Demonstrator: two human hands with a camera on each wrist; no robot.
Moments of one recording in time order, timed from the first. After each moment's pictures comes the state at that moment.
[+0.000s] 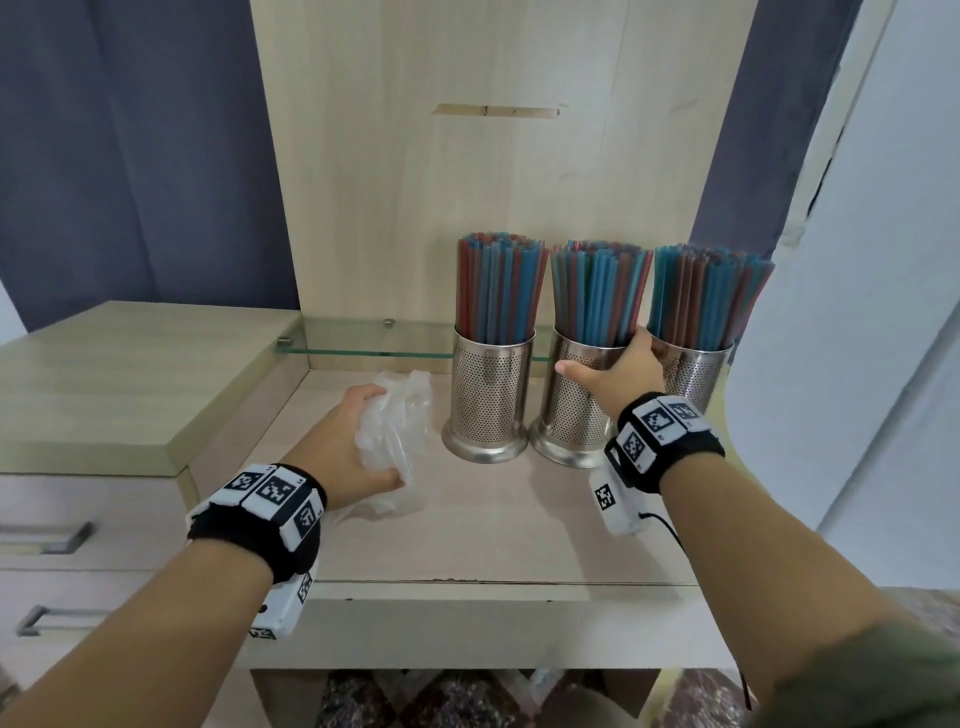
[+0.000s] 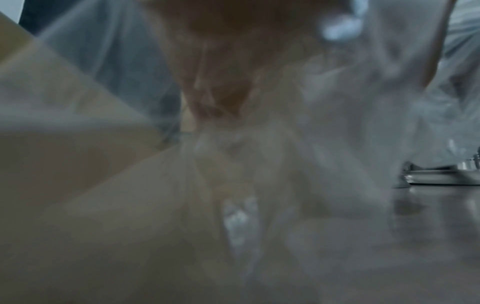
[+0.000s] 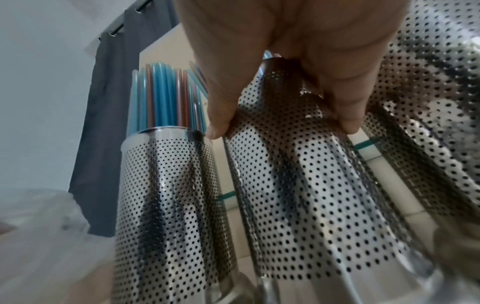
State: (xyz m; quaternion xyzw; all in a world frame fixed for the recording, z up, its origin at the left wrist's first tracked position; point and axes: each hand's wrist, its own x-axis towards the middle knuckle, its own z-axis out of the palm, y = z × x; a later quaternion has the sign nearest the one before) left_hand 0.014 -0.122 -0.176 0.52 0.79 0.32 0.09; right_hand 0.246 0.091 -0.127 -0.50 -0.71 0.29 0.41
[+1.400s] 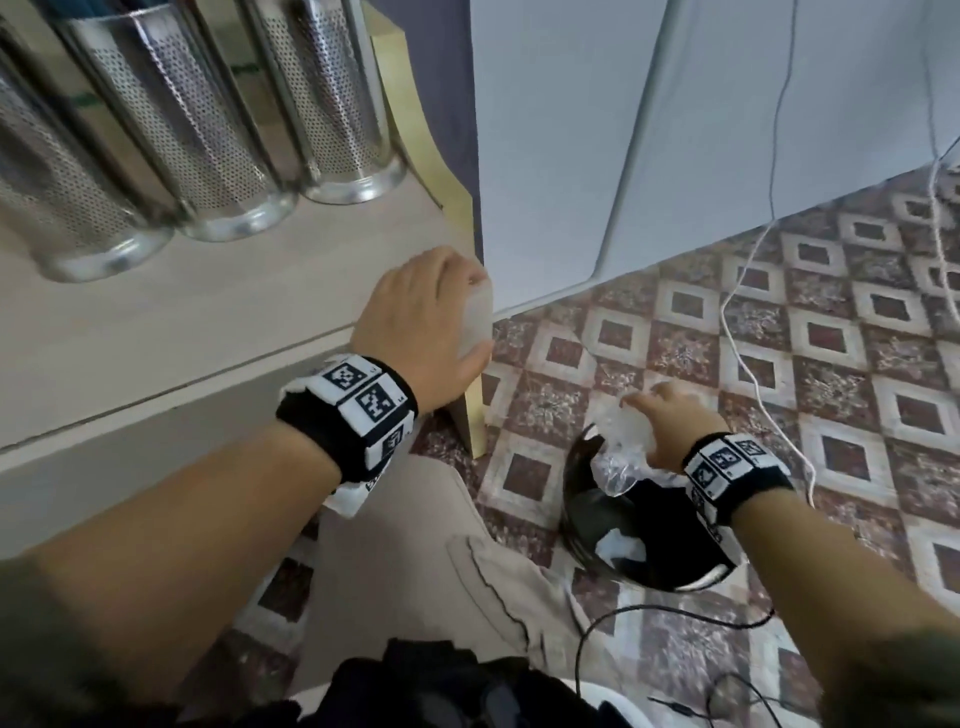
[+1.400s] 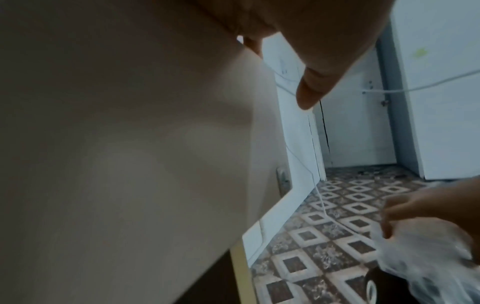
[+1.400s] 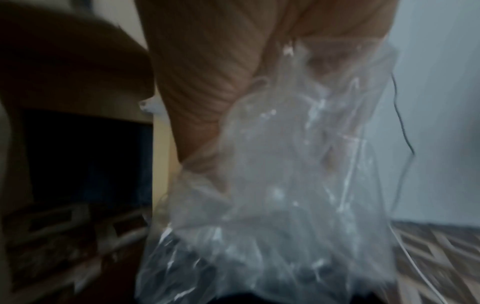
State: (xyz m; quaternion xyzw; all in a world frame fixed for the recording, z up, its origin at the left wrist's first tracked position) left_hand 0.357 -0.004 -0.264 0.81 0.56 0.16 -0.09; right_hand 0.663 0.035 -0.412 -0.63 -0.75 0.09 -0.16
